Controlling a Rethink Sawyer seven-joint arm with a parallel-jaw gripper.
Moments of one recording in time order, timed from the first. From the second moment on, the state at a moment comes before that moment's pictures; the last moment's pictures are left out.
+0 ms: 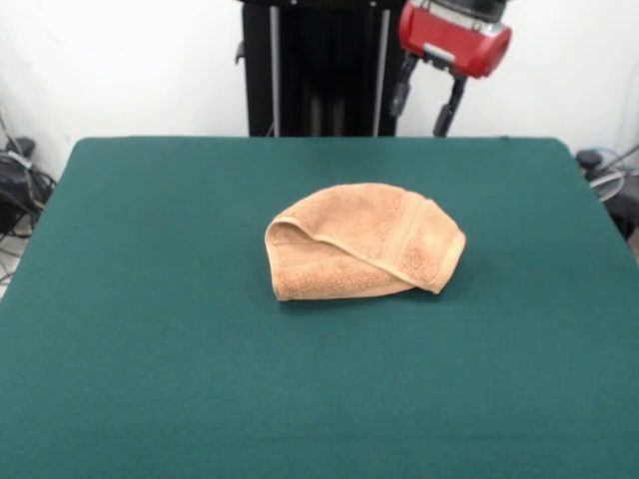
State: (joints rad) arm 0.24 -0.73 -0.38 1.92 0.12 0.26 2.28
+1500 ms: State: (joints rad) arm 0.19 -0.49 -0.26 1.91 0.12 -0.06 2.28
